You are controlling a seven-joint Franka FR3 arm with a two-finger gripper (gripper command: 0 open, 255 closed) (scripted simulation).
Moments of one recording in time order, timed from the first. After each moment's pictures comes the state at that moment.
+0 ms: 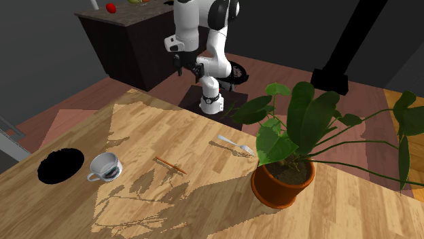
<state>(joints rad) -0.02 -0.80 0.02 -2.41 -0.11 1.49 0.17</state>
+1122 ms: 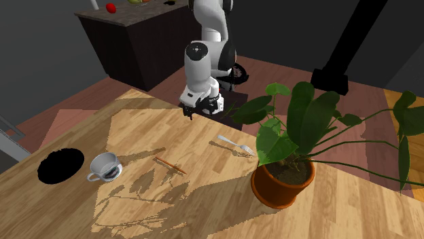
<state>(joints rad) 0.21 -0.34 -0.02 -2.35 -0.04 1.84 -0.33</state>
